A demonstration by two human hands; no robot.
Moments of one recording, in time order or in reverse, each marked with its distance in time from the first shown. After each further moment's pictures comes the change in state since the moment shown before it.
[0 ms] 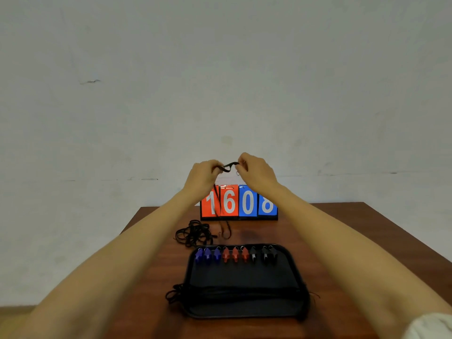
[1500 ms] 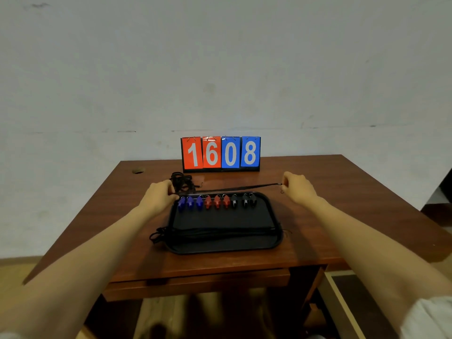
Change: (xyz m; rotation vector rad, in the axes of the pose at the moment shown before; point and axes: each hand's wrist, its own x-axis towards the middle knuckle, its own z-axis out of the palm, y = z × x) left_hand -0.116 -0.128 0.058 0.243 -0.304 -0.327; right_hand -0.145 0.173 0.019 -0.239 -0.305 0.391
